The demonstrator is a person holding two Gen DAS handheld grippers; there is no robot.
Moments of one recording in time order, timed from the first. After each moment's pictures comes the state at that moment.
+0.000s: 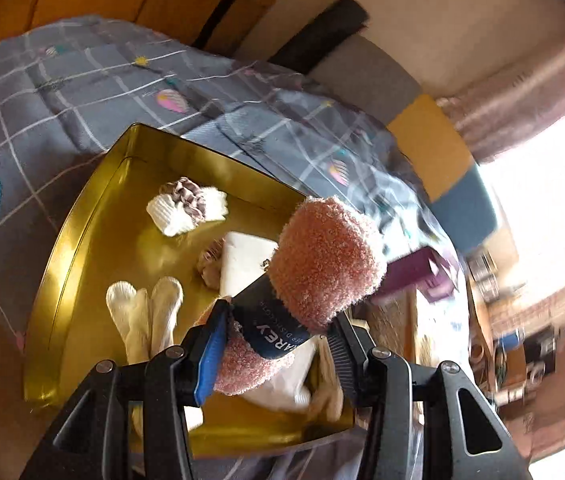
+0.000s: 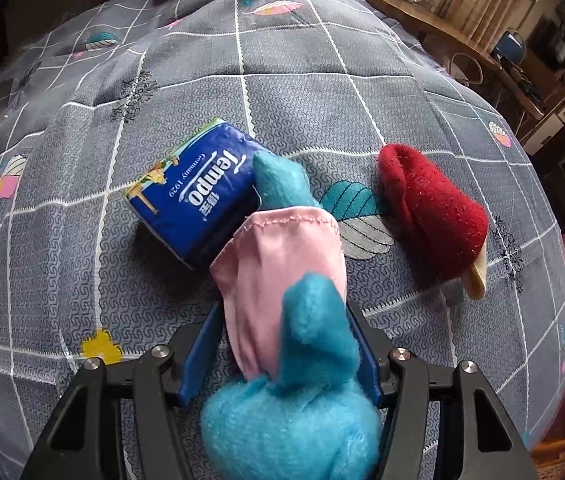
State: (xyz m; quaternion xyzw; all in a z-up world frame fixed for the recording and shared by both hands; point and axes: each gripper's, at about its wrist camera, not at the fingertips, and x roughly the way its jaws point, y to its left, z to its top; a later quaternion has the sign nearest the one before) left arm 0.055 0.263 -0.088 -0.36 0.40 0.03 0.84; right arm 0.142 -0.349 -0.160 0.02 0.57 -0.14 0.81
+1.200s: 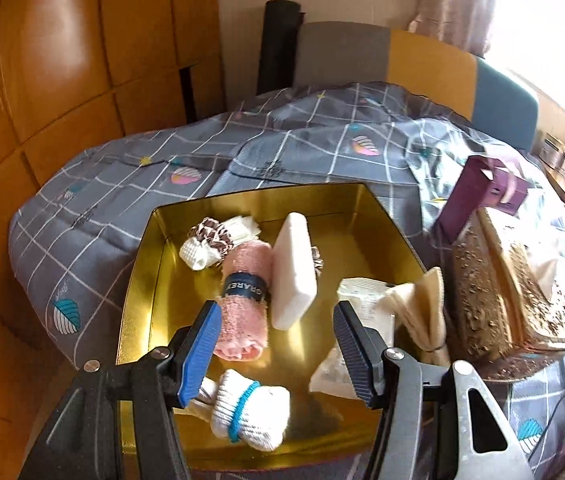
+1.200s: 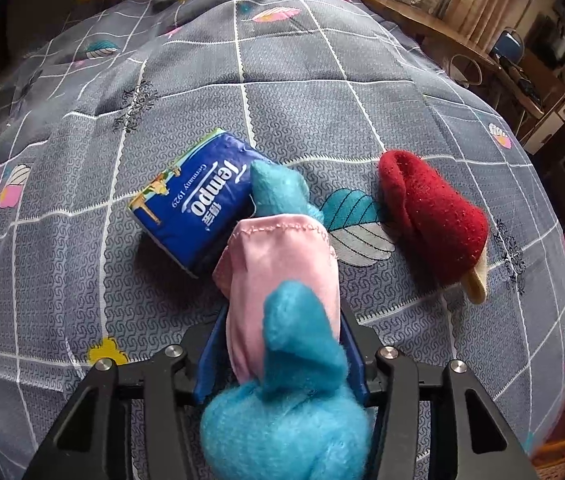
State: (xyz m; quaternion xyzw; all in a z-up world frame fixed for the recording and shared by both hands) left arm 0.046 0.195 -0.075 -0.04 0.40 0.11 0.91; right arm 0.141 -0.353 -0.157 0.03 0.56 -0.14 0.82
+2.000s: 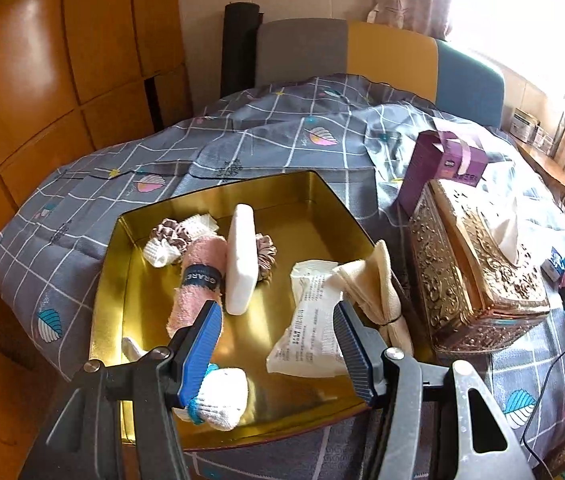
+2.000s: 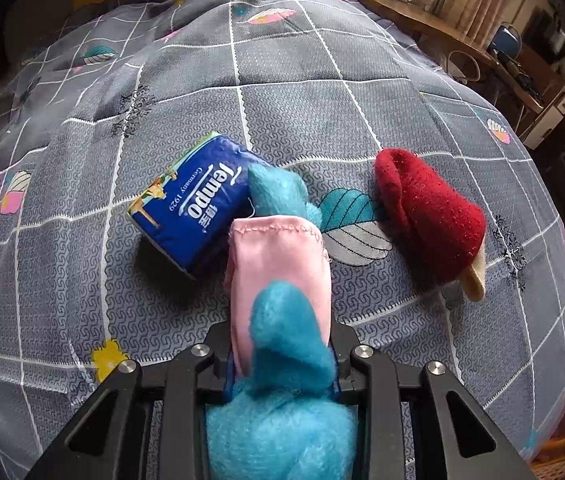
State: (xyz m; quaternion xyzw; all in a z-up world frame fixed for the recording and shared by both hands) left arm 0.035 0.160 -0.075 -0.01 0.40 0.05 0.91; right arm 0.140 -0.355 -0.158 0.05 0.56 -0.14 0.82
